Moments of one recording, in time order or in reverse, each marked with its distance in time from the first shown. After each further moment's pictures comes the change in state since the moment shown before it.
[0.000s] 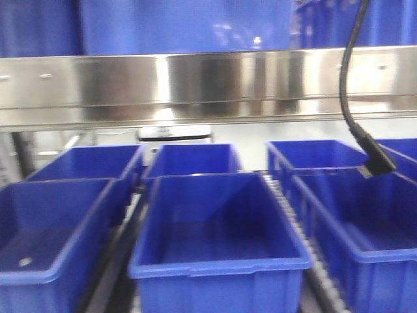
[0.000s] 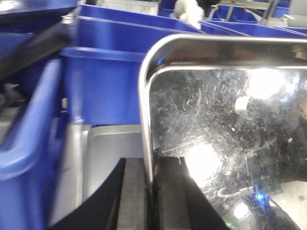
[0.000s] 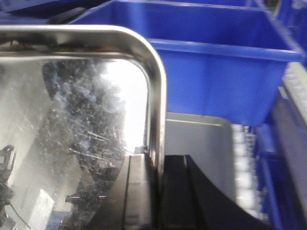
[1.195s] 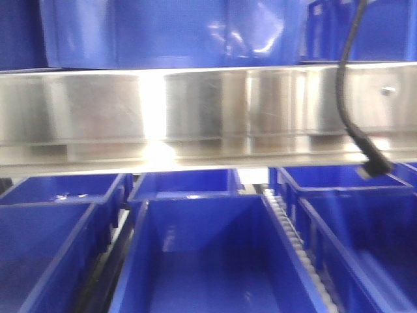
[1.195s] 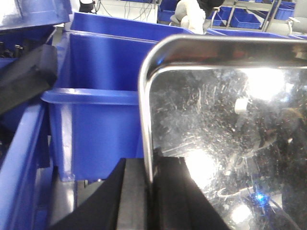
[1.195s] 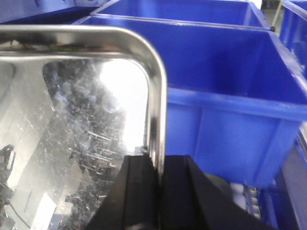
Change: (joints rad) left arm 0.000 0.000 0.000 0.000 0.000 0.000; right arm 0.000 0.000 0.000 0.000 0.000 0.000
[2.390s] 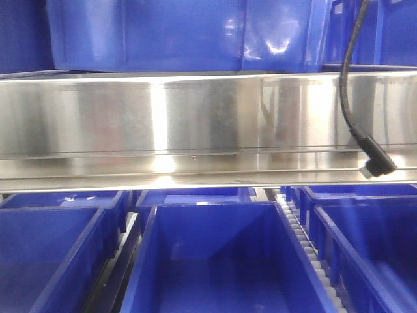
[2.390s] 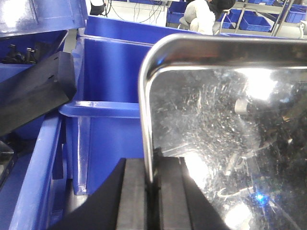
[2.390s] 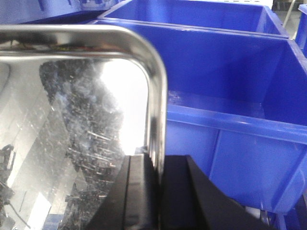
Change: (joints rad) left arm 0.000 0.000 0.000 0.000 0.000 0.000; right arm 0.000 0.000 0.000 0.000 0.000 0.000
